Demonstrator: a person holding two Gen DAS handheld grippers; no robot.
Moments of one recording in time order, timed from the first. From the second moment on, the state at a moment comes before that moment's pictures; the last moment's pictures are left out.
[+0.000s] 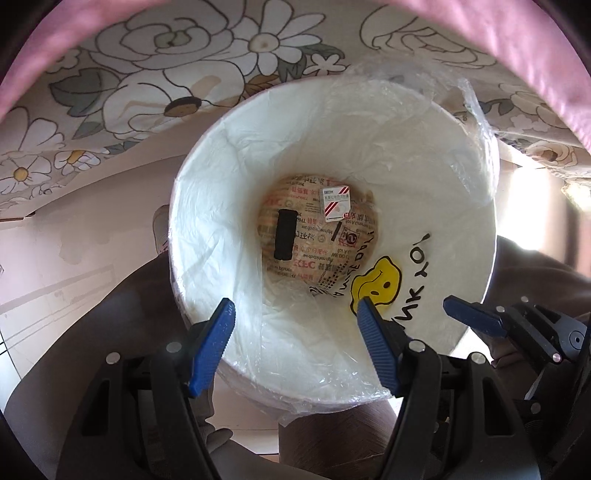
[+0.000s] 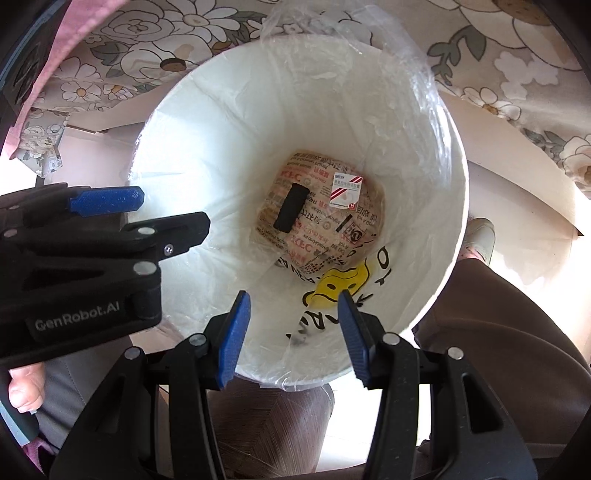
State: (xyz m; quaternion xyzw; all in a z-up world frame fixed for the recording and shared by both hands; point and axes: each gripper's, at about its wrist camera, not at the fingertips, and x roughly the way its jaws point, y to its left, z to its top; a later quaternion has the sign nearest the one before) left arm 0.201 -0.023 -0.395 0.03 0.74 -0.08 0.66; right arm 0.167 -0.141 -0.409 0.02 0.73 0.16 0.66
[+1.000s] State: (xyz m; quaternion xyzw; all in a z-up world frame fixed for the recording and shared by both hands) left arm 0.185 -0.032 -0.141 0.05 0.56 -0.12 0.82; right arm 0.162 -0.188 -0.146 -0.05 0.54 0.18 0.82
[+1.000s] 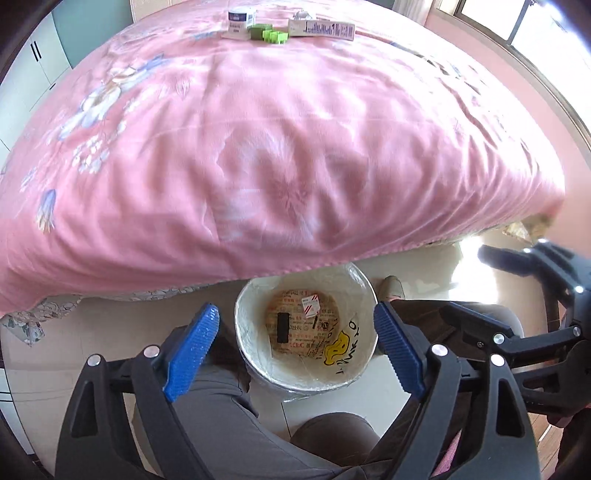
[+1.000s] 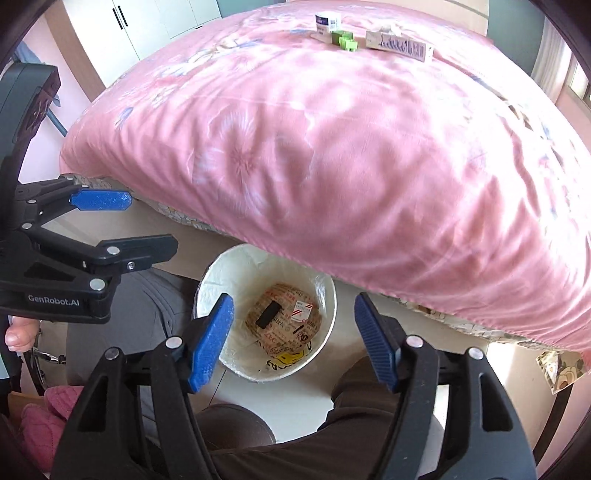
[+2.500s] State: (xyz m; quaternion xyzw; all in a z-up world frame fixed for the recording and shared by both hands) left arm 0.390 -0.045 -0.007 0.05 0.46 -0.06 0.88; right arm 0.316 -0.215 0.022 -0.14 0.39 0.18 0.89
